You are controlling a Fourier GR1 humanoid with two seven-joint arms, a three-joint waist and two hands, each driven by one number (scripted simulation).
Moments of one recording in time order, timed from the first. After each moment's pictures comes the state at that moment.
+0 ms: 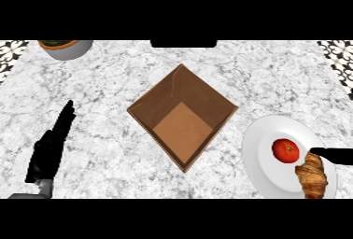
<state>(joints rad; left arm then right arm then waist) 0.00 0.36 -0.11 -1.52 -0.01 0.21 0.07 -0.01 -0.69 0.01 -1.44 0.07 -0.23 -0.04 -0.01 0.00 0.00</state>
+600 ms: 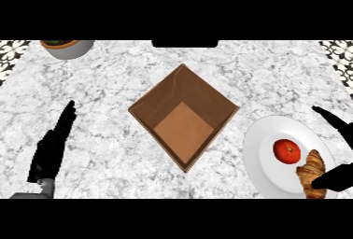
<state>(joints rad) 0.00 0.34 -0.10 -1.51 -0.03 0.21 0.07 -0.02 -0.85 0.21 -1.71 0.11 0.13 0.49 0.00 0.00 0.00</state>
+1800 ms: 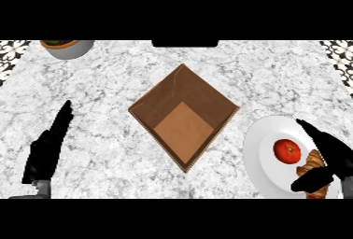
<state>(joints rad) 0.02 0.27 -0.01 -1.55 -0.11 0.11 0.09 0.00 -0.55 0.14 -1.66 0.43 0.28 0.61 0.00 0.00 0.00</state>
